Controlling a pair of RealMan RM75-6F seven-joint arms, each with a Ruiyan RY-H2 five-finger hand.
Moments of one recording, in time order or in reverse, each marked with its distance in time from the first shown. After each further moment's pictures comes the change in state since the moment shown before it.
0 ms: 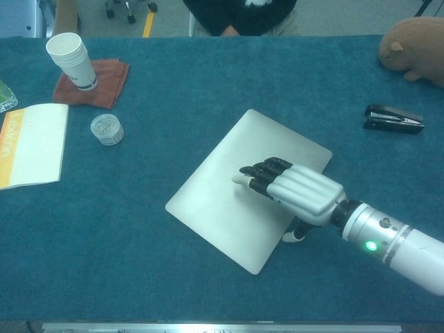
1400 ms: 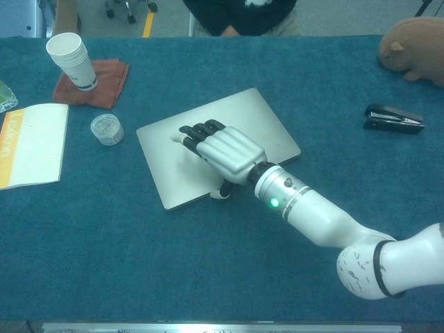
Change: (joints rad) left arm 0.004 -0.008 0.000 0.030 -0.009 -0.013 -0.017; right arm 0.205 -0.343 0.238 0.252 0.184 -0.043 -0.085
